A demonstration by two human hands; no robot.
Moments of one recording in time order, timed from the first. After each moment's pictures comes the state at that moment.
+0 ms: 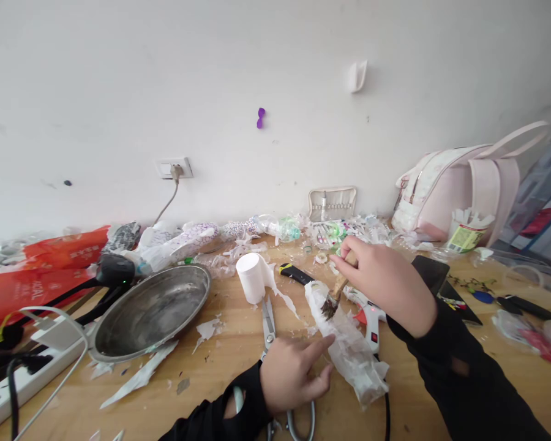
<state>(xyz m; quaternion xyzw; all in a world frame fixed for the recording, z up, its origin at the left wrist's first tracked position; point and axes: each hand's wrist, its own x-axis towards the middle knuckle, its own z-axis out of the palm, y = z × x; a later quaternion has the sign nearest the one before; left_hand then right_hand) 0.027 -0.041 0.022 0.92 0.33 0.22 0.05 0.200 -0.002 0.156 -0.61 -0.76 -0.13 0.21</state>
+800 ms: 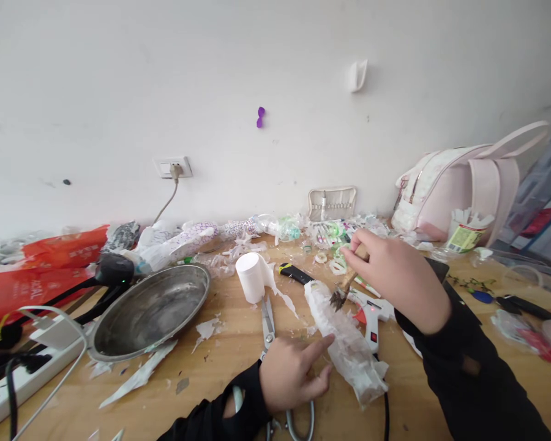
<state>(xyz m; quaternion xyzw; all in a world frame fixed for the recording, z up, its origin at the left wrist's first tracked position) 0.025 -0.040 0.022 0.92 0.34 0.19 0.07 0.208 -0.003 0.163 -0.62 -0.73 -0.17 0.24</state>
